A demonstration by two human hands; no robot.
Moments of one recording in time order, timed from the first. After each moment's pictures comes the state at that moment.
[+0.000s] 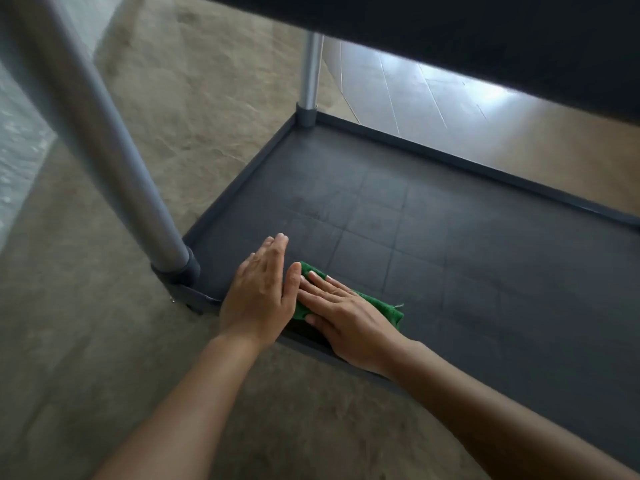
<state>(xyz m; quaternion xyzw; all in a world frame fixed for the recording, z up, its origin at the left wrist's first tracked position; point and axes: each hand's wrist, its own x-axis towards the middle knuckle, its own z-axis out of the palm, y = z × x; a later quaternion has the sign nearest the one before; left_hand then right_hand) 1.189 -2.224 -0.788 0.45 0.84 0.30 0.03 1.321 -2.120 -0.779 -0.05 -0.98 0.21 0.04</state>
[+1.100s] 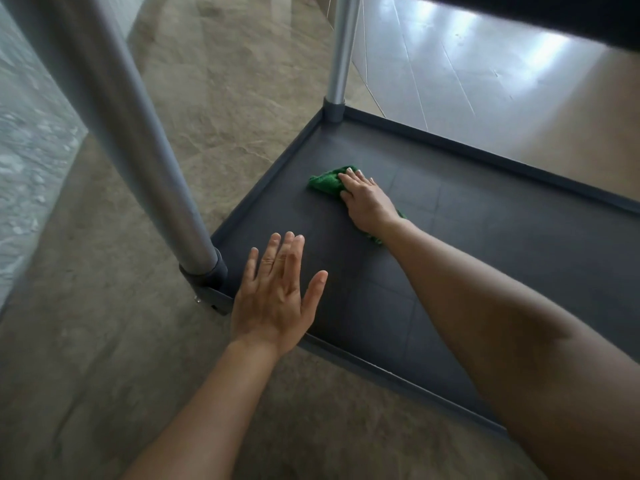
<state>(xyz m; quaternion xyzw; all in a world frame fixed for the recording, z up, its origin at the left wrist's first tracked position) 1.168 -2.233 -0.796 0.44 0.88 0.19 0.01 1.166 -1.983 -0.790 -0.28 -0.95 0.16 0.05</state>
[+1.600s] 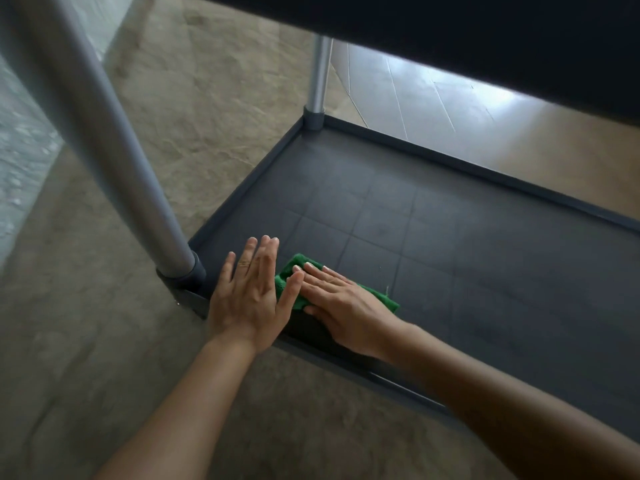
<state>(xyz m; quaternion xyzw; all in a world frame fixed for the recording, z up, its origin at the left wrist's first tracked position) 1.171 -2.232 -0.796 0.42 0.89 0.17 0.01 1.294 -2.103 -0.786 -0.02 -0.98 0.18 0.03</state>
